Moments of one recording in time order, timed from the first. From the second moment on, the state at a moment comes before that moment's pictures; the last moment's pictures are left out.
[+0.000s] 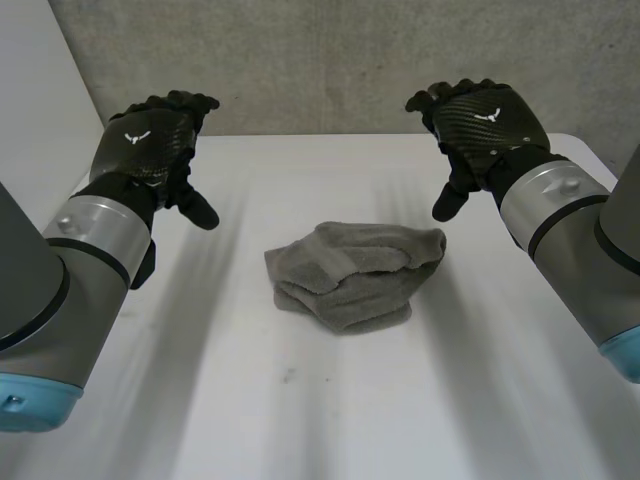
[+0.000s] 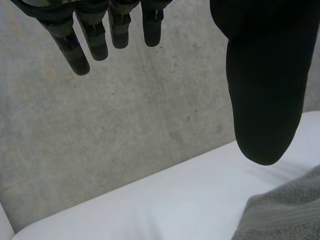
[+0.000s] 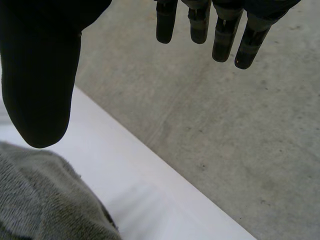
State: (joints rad) left arm 4.20 -1.68 -1.56 3.27 -1.71 3.15; right arm 2.05 -1.36 1.37 0.02 1.52 2.85; left_hand 0.17 0.16 0.17 0.17 0.03; right_hand 0.18 0.17 0.17 0.17 0.03
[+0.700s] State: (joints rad) left arm 4.21 -2.05 -1.49 3.29 -1.62 3.16; right arm 2.18 -0.75 0.89 0.15 1.33 2.62; left_hand 0.17 0.17 0.17 0.17 0.03; right_hand 0.64 0.57 0.56 0.56 0.37
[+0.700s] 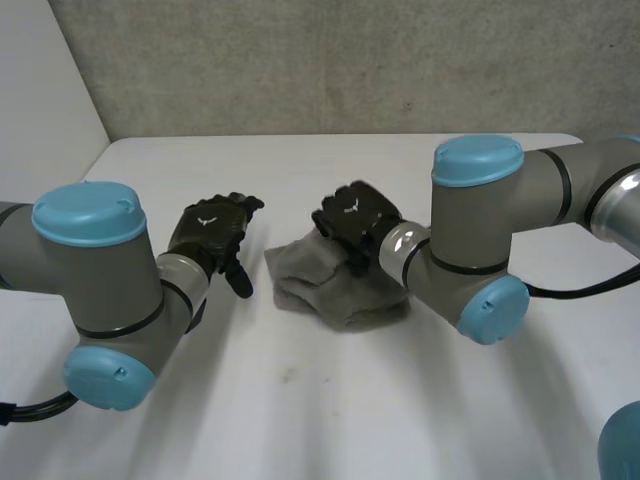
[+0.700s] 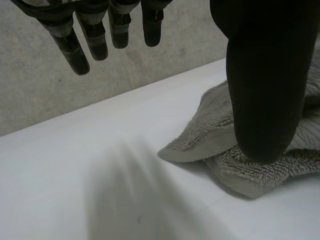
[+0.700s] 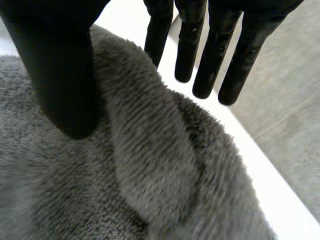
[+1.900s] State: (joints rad) left arm 4.06 -2.24 -1.29 3.28 -1.59 3.14; right arm 2.04 -0.91 1.15 0.09 1.46 2.98; left_hand 0.27 0.28 0.28 0.28 0.10; right_hand 1.37 1.20 1.21 1.22 1.02
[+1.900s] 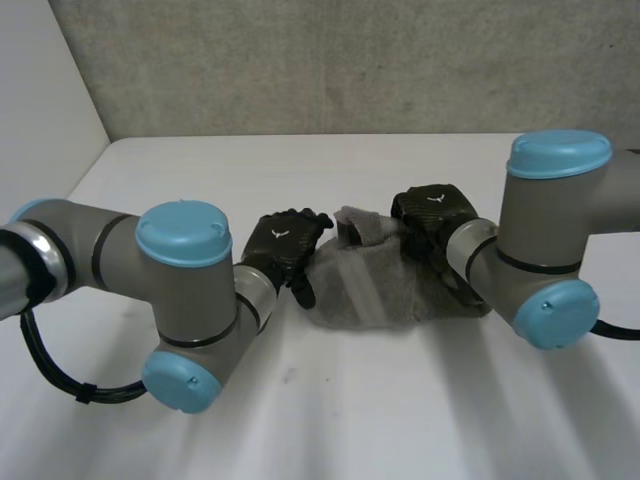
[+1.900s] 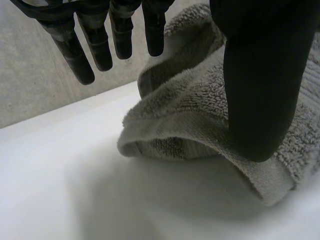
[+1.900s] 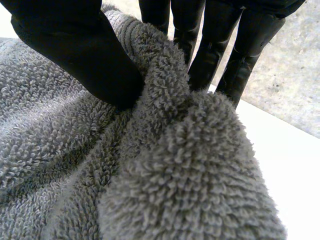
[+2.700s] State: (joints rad) left arm 4.07 -2.23 -1.23 3.23 -1.61 3.14; right arm 2.09 -1.16 1.27 0.22 1.53 2.81; left_hand 0.38 0.38 0.38 0.38 0.20; right_hand 1.07 0.95 0.95 0.95 0.78
